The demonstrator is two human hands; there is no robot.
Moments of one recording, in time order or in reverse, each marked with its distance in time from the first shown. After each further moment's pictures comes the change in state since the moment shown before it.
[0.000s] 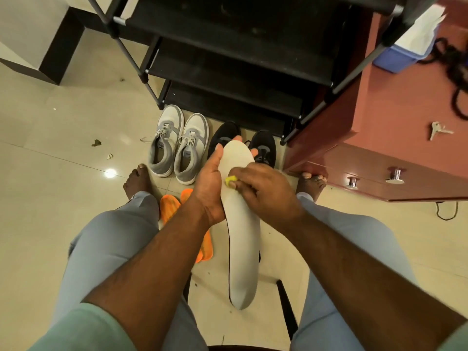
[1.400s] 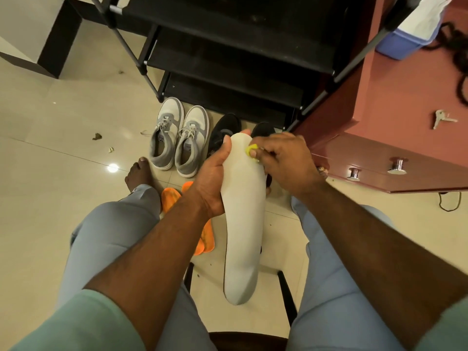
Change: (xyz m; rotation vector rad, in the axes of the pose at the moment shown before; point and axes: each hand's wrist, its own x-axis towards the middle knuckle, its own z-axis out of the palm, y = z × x) left_hand -0.009 -0.003 0.007 0.084 -0.062 -0.019; right_hand 0.019 0.030 -0.027 -0.038 0.109 0.109
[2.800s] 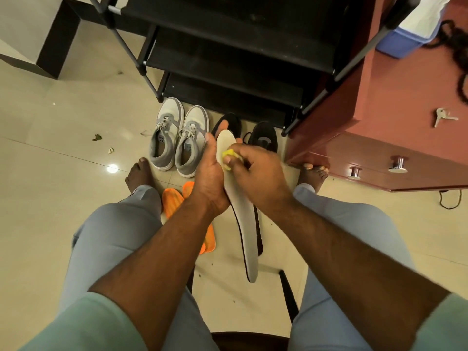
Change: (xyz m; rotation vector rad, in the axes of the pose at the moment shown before) left_hand 0.007 0.001 0.004 -0.090 0.161 0.222; right_hand -0.008 -0.053 0.033 0.246 0.074 0.152
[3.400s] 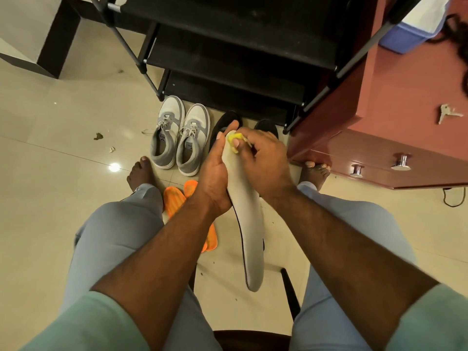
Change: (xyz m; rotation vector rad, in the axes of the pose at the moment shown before) left_hand -0.003 0.000 0.002 0.130 -0.041 -0.052; right_hand 0.015 0.013 0.002 -0.019 0.148 -0.010
